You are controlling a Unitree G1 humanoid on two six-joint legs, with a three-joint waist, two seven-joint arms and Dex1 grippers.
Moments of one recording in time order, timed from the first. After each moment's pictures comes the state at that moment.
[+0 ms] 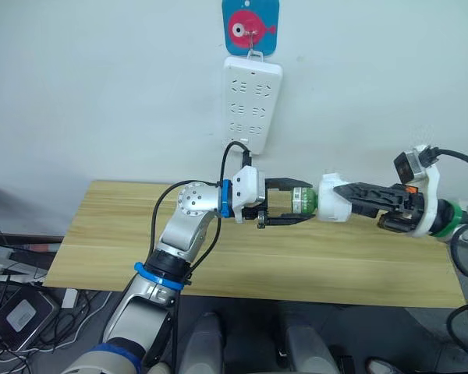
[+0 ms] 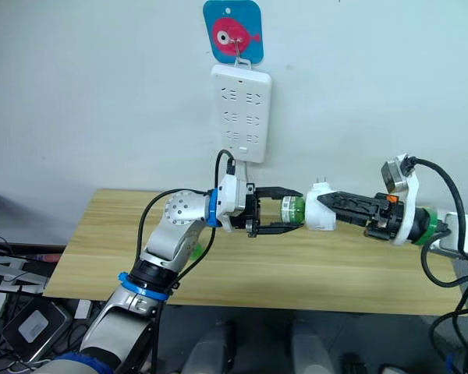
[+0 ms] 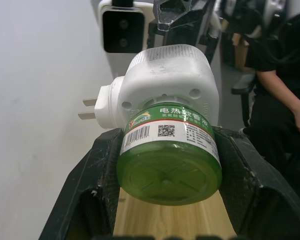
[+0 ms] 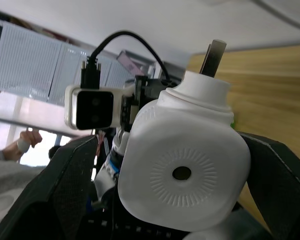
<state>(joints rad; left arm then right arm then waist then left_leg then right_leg) -0.65 0.24 -0.26 0.16 -0.29 -0.14 -1.22 -0.43 -0.91 -0.26 0.03 1.95 1.38 0.23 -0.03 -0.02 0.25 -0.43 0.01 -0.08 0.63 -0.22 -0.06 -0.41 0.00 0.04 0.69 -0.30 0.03</state>
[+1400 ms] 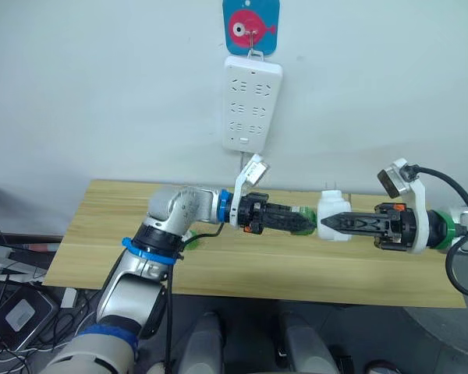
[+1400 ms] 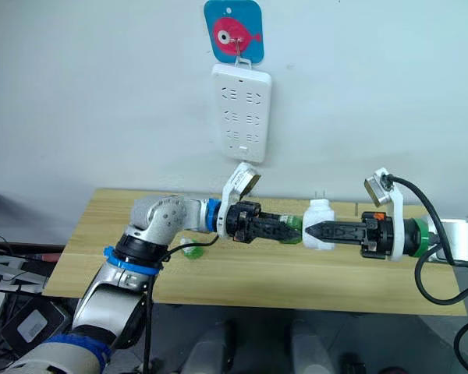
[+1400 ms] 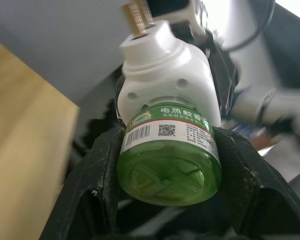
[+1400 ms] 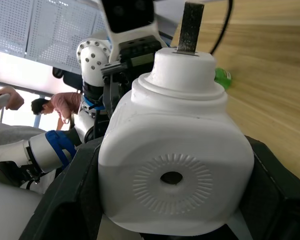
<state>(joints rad) -0.84 0.29 -0.15 0.21 -0.83 1.27 -1.12 -0.40 -1.03 -0.11 -0.12 1.95 1.30 0.28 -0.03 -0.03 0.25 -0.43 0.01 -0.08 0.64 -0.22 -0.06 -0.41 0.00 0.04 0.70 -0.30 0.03</state>
